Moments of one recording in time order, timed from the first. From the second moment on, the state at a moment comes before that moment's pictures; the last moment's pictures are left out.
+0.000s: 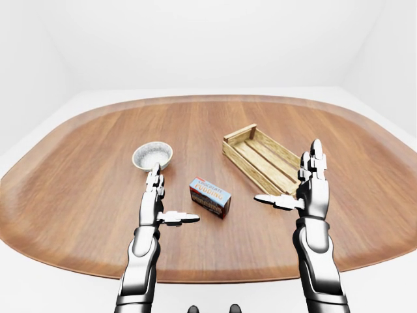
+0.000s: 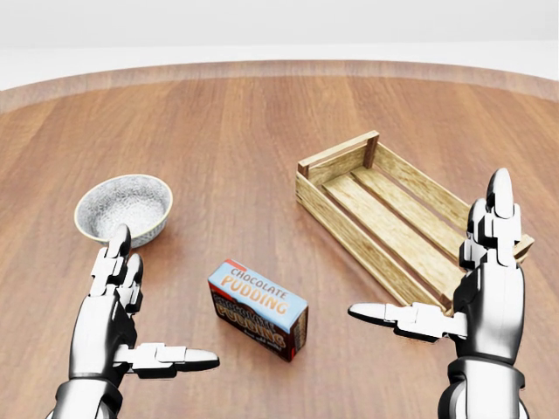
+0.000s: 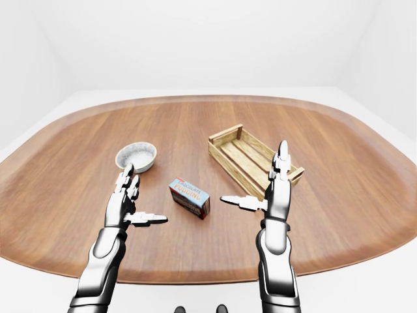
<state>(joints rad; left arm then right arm) 0.00 0.02 0.04 0.00 -0.02 0.00 -0.04 0.02 -0.01 -0.09 -0.22 -0.07 -0.09 -0.18</state>
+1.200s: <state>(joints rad) 0.00 0.02 0.03 0.01 -0.01 -0.01 -0.03 0.03 -0.01 -0.09 -0.23 -0.05 -0.09 -0.17</state>
